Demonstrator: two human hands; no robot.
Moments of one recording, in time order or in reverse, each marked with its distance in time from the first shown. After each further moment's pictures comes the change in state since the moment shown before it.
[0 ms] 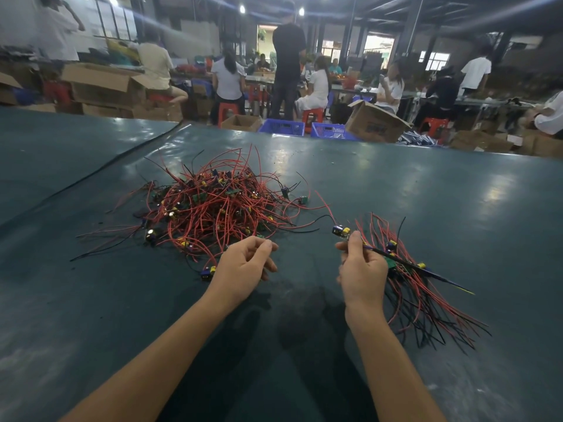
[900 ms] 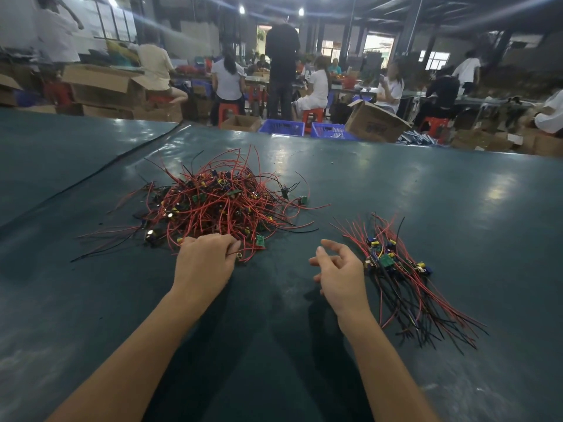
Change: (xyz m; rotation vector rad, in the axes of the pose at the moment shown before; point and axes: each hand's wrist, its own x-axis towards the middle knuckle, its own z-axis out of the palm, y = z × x) left_hand 0.008 -0.010 -0.042 0.942 0.219 0.288; right_hand -0.006 0.010 0.007 -0.193 -0.244 0.019
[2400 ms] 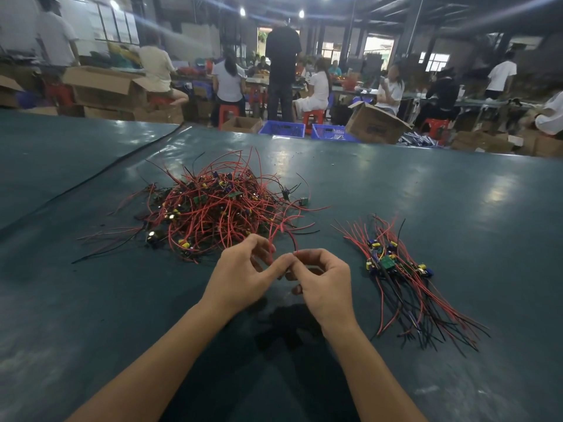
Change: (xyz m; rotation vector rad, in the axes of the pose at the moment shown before) left_hand -0.012 0.037 0.012 -0.676 -0.064 -0.011; right_hand -0.022 -0.003 0.017 0.108 -0.117 -0.116
